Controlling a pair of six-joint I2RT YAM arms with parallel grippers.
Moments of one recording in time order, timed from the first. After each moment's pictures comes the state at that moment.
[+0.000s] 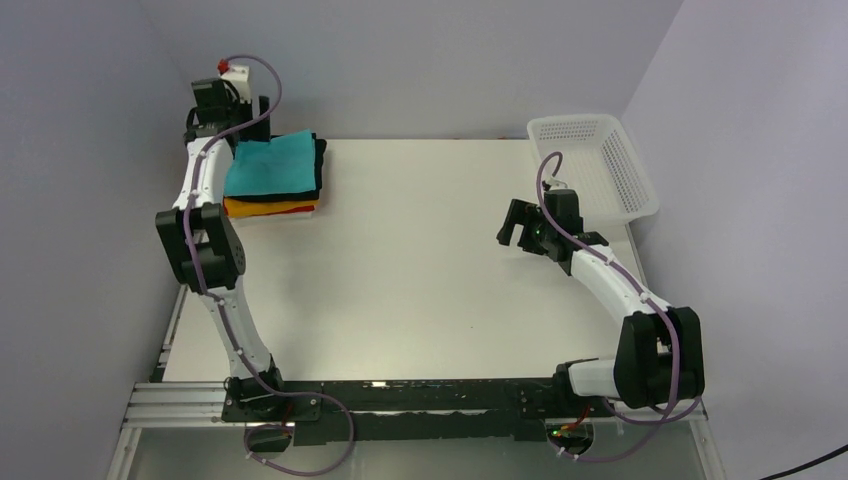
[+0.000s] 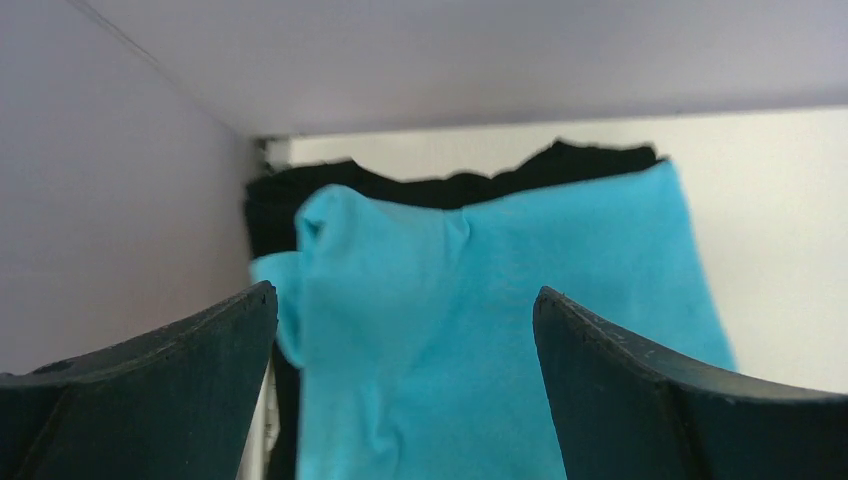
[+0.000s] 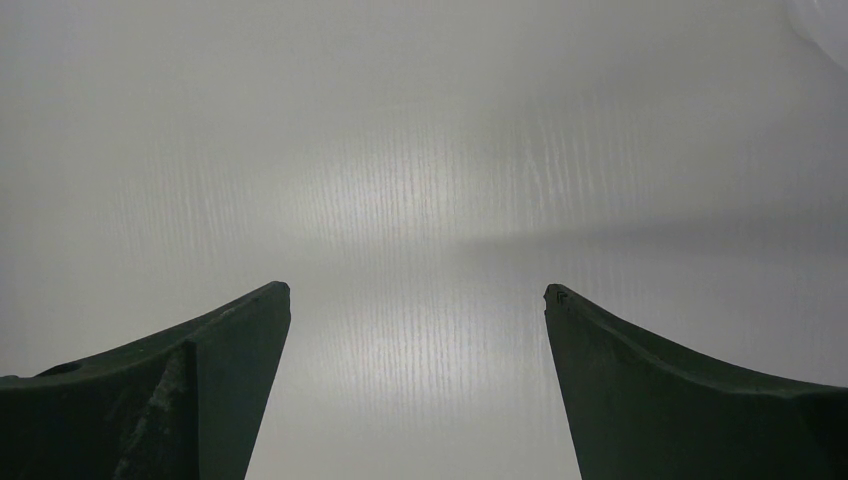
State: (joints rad) left arm 0.19 2.04 1.97 -0.34 0.09 0.20; right arm 0.15 1.31 0.81 -0.25 -0.08 0.38
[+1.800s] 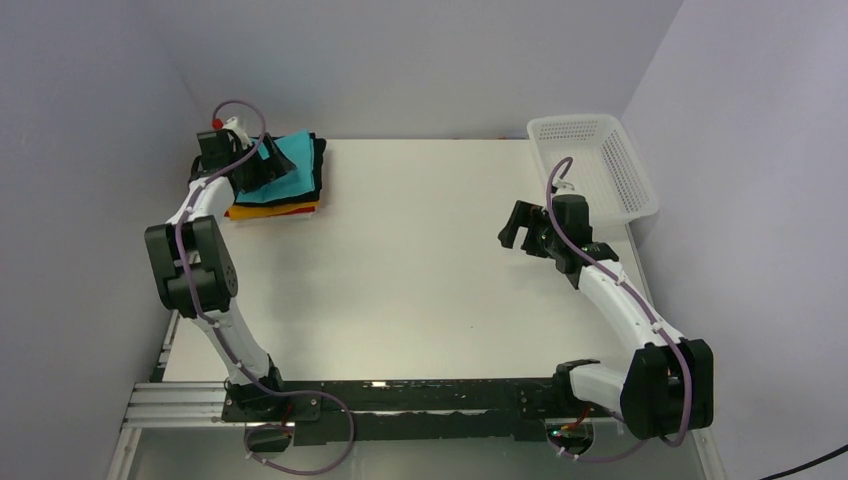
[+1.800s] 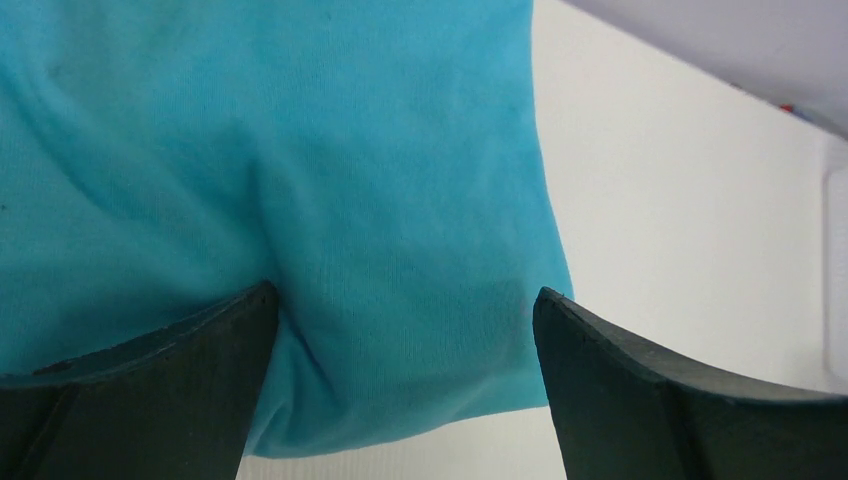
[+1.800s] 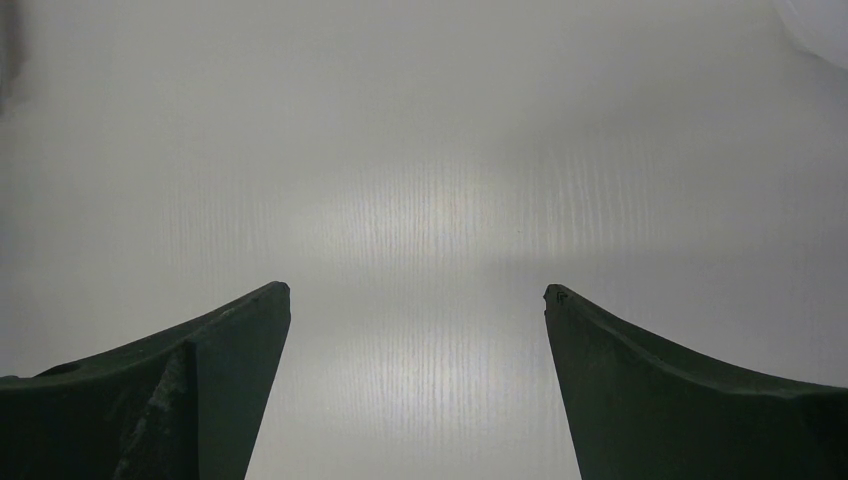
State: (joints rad) left arm 0.25 1.88 1.43 -0.15 0.44 -0.33; right arm 0.15 1.17 0.77 -0.27 -0.11 0.39
